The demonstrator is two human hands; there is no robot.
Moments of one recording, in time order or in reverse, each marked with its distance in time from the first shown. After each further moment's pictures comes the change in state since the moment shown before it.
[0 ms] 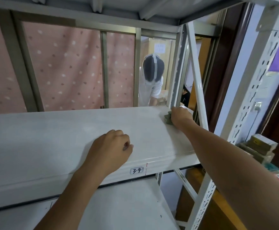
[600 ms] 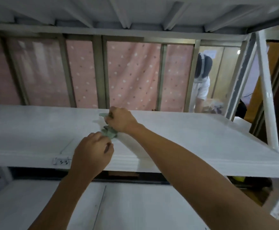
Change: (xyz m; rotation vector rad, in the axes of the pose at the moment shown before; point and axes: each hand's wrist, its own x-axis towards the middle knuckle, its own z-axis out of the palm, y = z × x) left_hand -0.127 -0.170 -0.076 0.209 0.384 -0.169; right_hand -0.157 -0.365 -0.125 0.701 -0.042 -0.763
